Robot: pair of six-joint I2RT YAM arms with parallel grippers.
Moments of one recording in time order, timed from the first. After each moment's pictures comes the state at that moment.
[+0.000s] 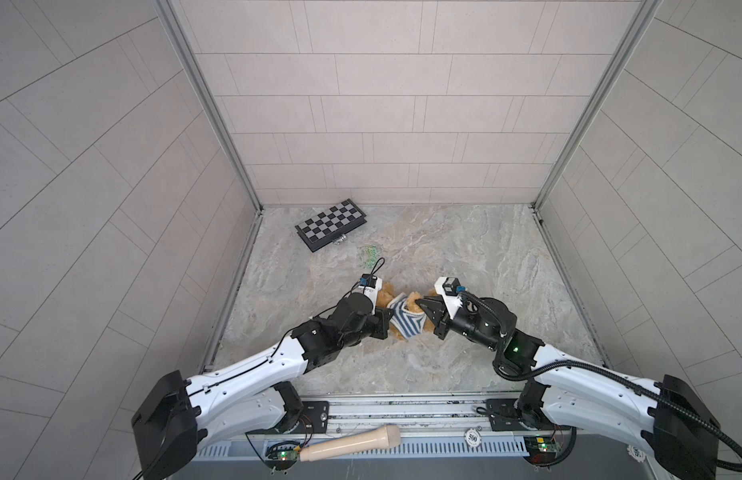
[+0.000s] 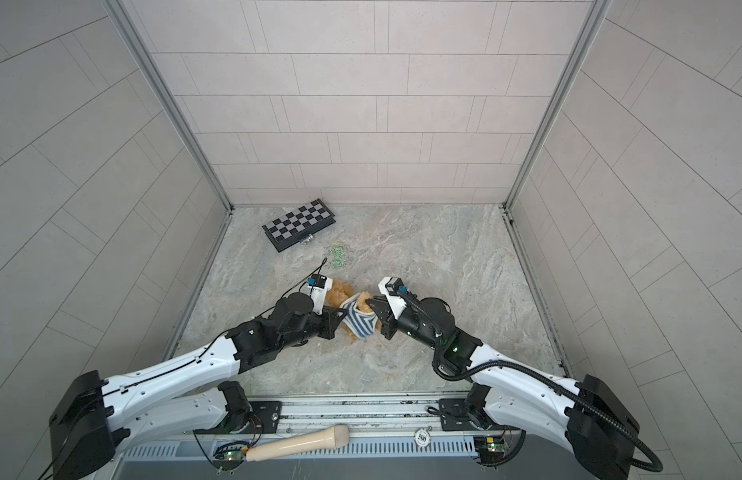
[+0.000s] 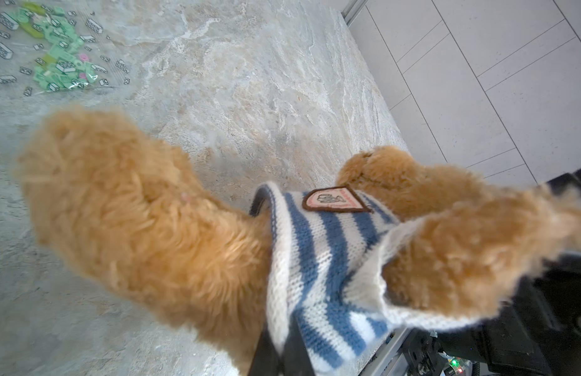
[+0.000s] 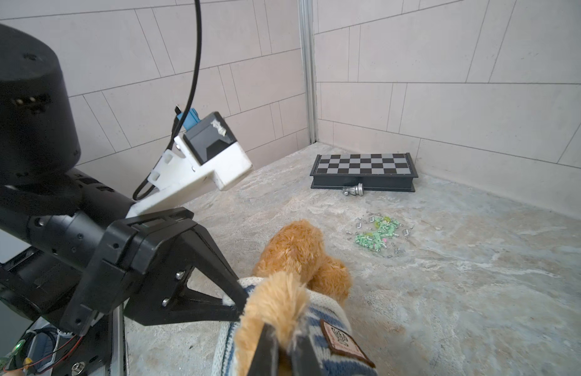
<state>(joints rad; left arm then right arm) -0.89 1.02 0.60 -0.16 -0.04 -0.66 0.81 0.93 0.40 0.44 -0.11 0.14</state>
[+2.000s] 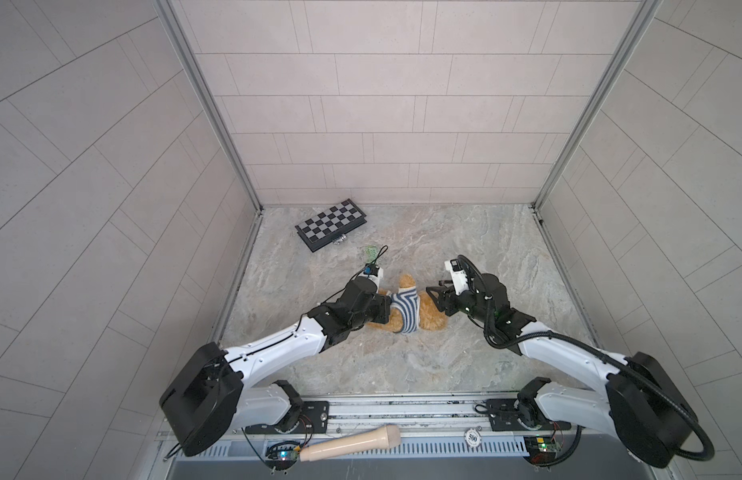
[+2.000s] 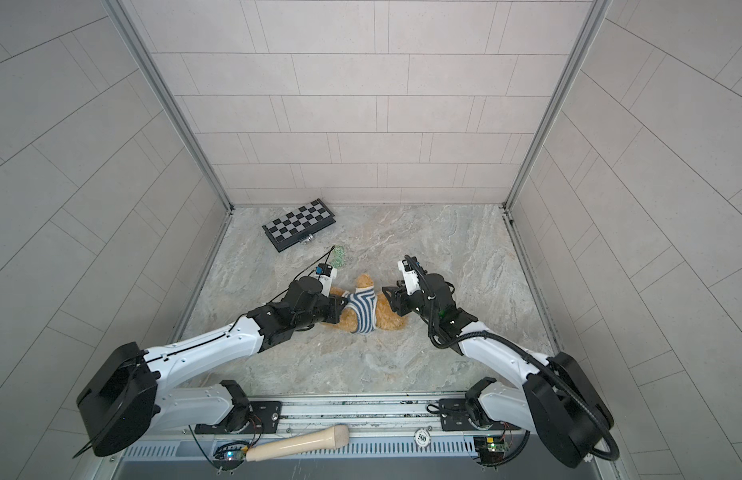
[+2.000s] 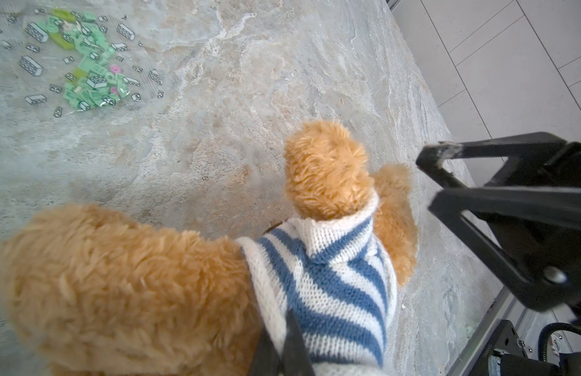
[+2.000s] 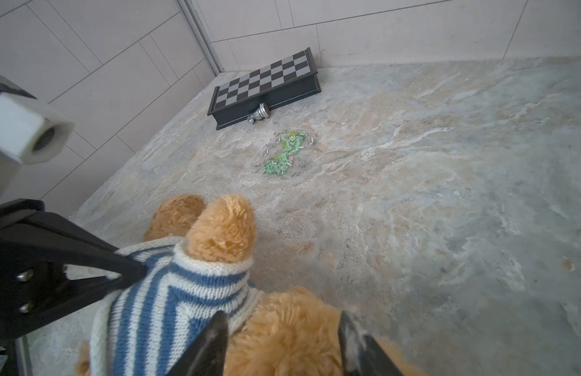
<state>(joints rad) -0.77 1.25 0.65 -0.05 0.02 -0.57 0.51 1.12 0.47 0.25 -0.19 0.27</state>
